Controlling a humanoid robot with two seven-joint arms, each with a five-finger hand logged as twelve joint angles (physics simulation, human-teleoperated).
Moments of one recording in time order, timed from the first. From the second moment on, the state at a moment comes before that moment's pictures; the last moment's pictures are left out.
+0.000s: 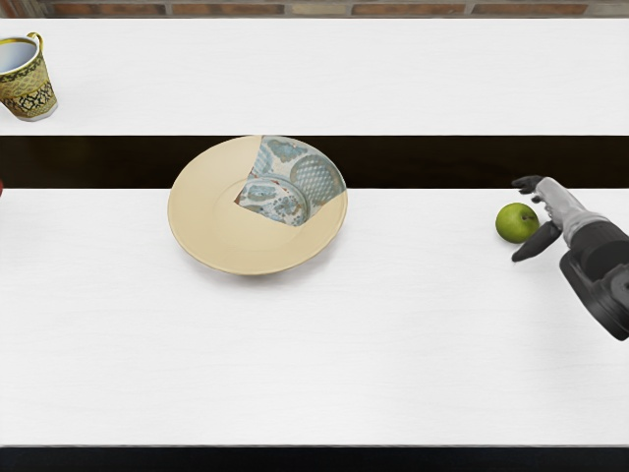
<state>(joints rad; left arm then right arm) -0.02 0.00 -0.11 -0.09 -0.07 0.03 0.11 0.47 -0.59 0.85 1.43 -1.42 -0.16 -0.61</state>
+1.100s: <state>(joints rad) -0.02 0.00 -0.11 -0.09 -0.07 0.03 0.11 0.50 -0.58 0.84 1.46 -1.39 -0.09 -0.61</state>
